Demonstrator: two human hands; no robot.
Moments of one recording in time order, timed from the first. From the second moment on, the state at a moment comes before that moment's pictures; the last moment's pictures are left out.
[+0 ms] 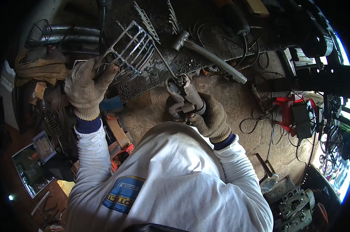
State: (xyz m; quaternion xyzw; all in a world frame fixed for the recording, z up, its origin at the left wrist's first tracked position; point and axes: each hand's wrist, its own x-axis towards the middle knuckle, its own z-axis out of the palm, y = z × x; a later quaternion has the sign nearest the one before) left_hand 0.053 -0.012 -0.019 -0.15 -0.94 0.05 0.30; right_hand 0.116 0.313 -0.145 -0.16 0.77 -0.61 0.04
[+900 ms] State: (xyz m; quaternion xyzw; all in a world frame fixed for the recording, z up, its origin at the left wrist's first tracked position) left_hand 0.049 -0.013 -0.026 -0.17 -0.93 0.02 0.33; right_hand 0.121 0.312 -0.154 -0.13 0.65 -0.74 0.03
